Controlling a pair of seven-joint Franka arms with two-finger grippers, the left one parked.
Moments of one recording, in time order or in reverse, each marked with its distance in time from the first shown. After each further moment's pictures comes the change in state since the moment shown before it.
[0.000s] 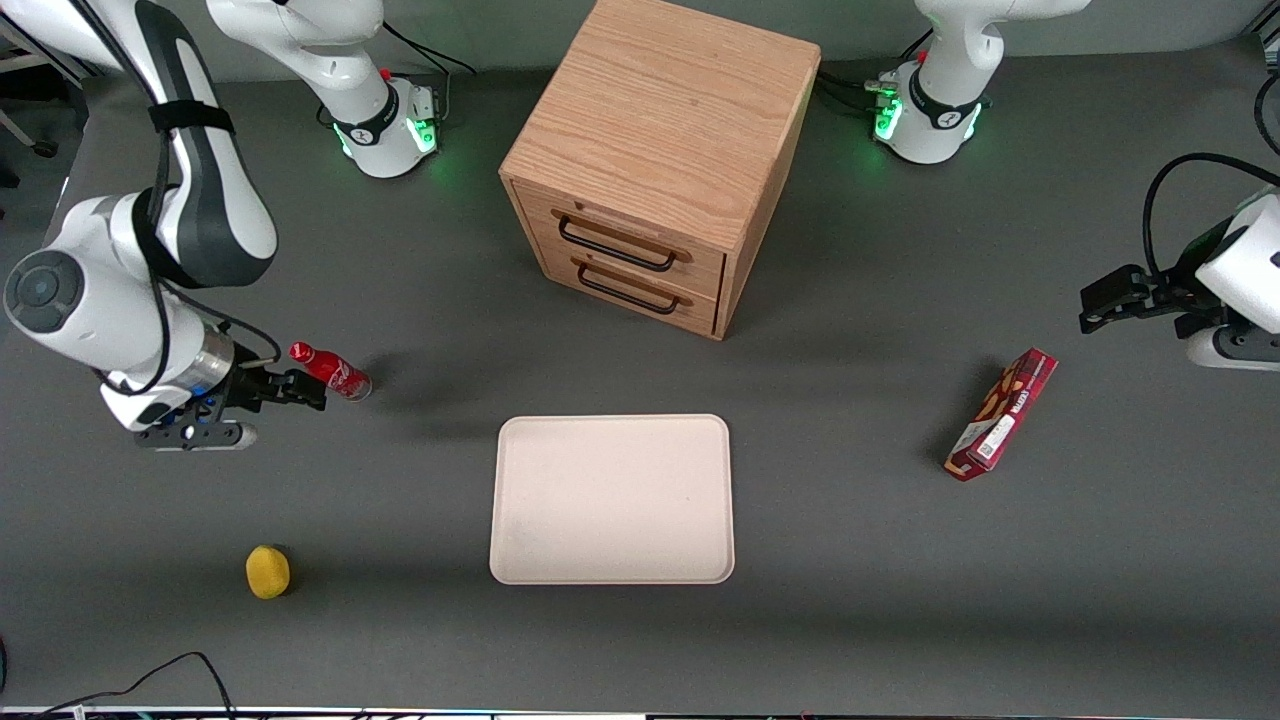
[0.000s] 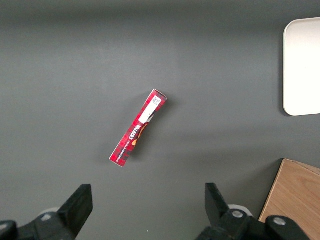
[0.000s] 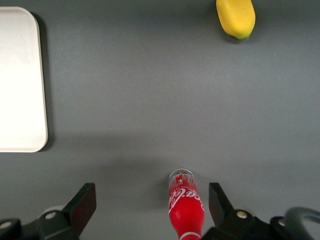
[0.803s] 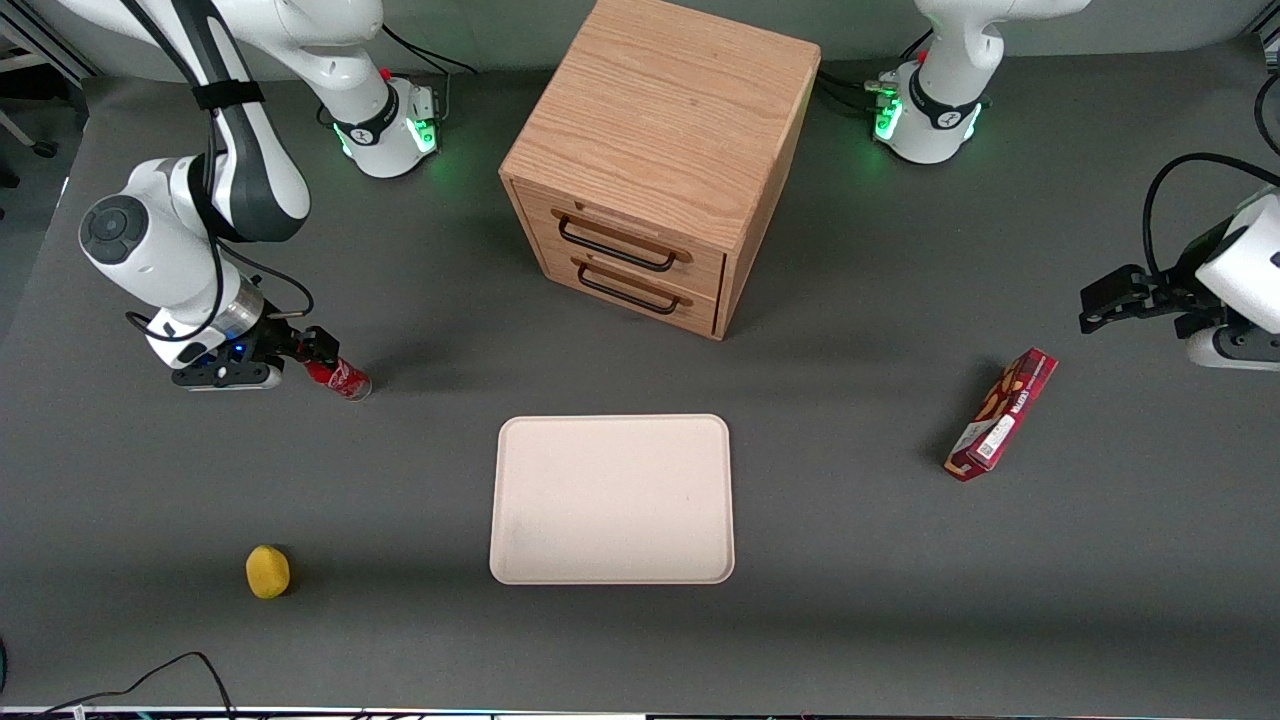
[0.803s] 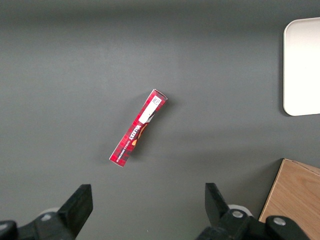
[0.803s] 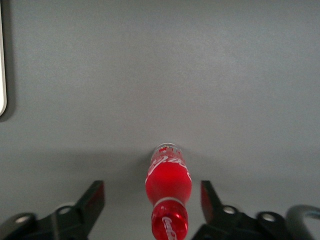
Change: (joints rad) arm -0.037 -0.154 -0.001 -0.349 0.000 0.239 -0.043
